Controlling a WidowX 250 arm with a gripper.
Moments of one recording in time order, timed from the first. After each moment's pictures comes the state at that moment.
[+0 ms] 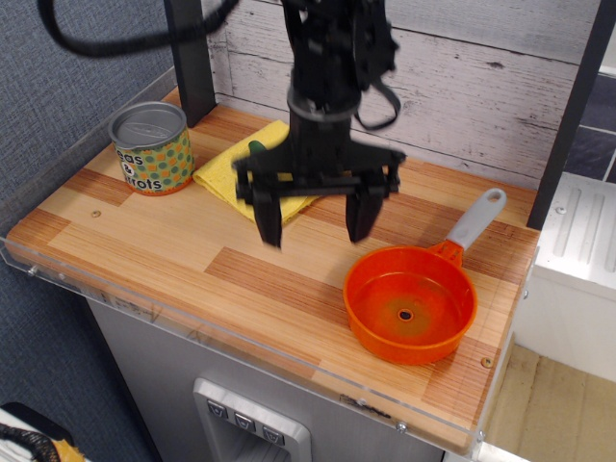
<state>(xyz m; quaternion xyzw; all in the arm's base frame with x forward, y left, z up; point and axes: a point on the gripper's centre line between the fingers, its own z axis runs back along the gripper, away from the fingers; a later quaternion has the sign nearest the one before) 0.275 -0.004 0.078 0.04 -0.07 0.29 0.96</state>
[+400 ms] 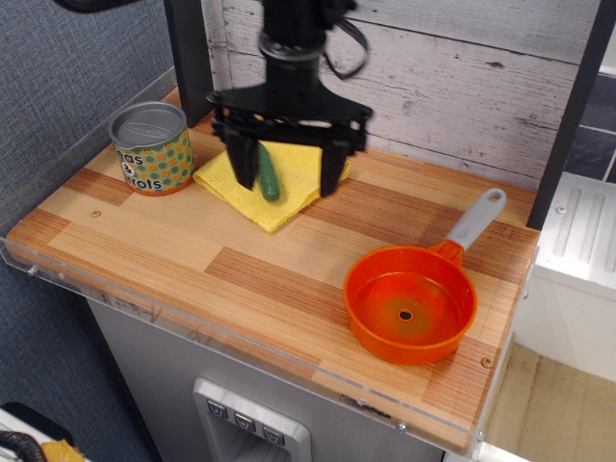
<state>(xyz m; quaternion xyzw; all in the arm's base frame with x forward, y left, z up) 0.298 0.036 0.089 0.04 -0.06 0.19 0.98</state>
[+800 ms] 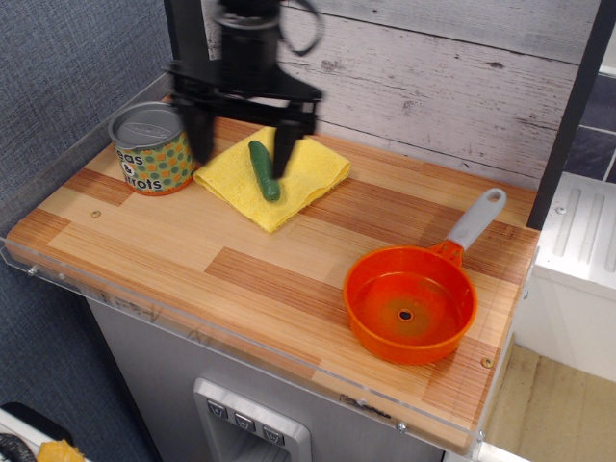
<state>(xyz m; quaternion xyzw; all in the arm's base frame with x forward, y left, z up) 0.287 0.070 0.097 0.07 -0.02 0.15 0.99</state>
